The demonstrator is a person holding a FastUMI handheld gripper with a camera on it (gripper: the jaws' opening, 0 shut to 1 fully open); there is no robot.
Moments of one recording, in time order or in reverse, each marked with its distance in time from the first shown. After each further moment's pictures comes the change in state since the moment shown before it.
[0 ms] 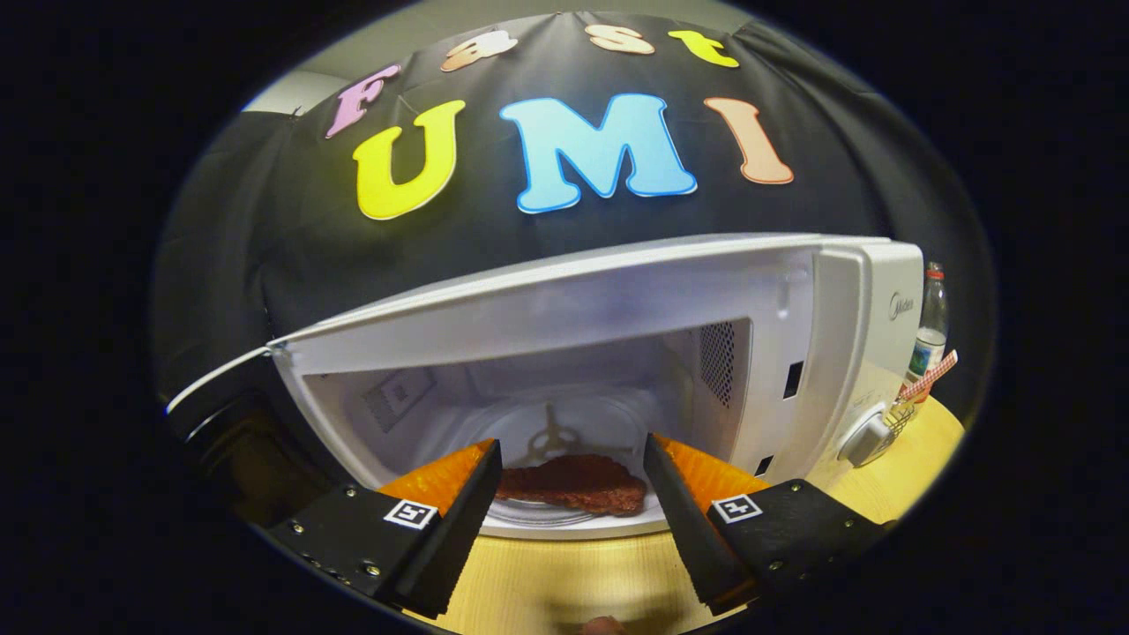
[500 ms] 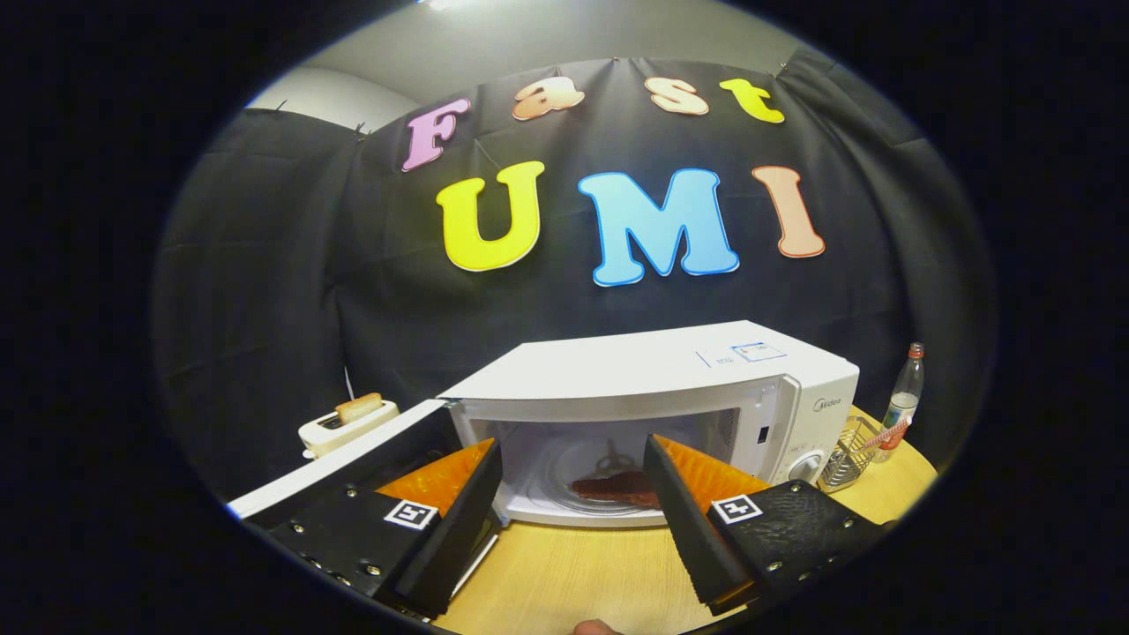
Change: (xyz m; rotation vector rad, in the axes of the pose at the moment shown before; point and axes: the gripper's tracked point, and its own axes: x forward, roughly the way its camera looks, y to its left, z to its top) arm -0.124 0.066 0.058 -0.071 -0.117 0.126
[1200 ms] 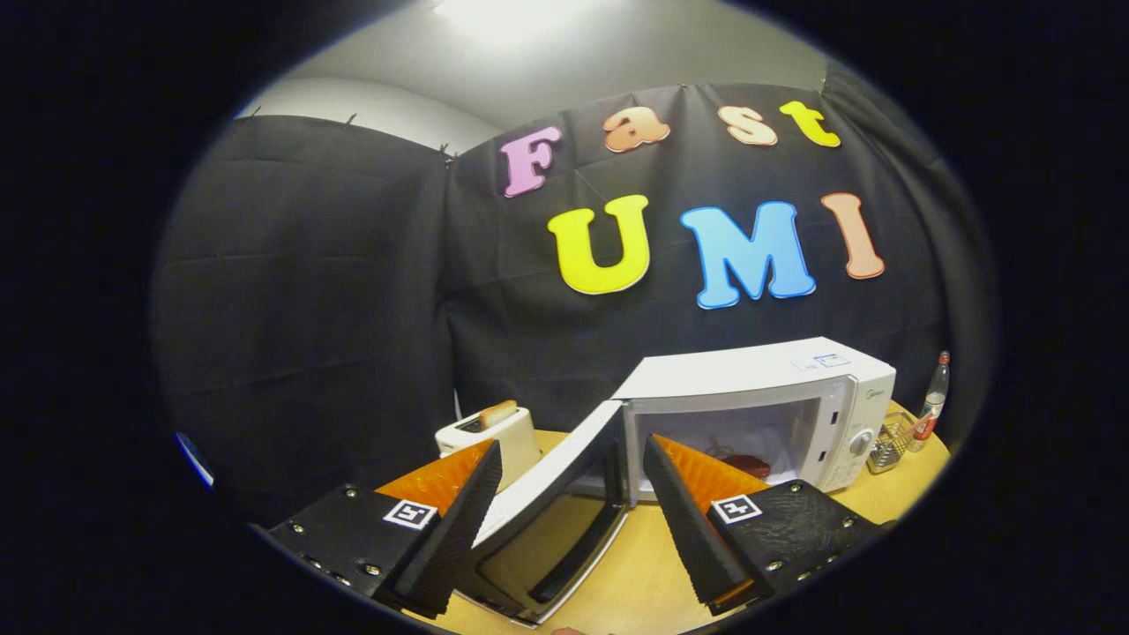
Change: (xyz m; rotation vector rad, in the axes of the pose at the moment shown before) arm -0.114 0.150 0.015 -0.013 -0.060 0.268
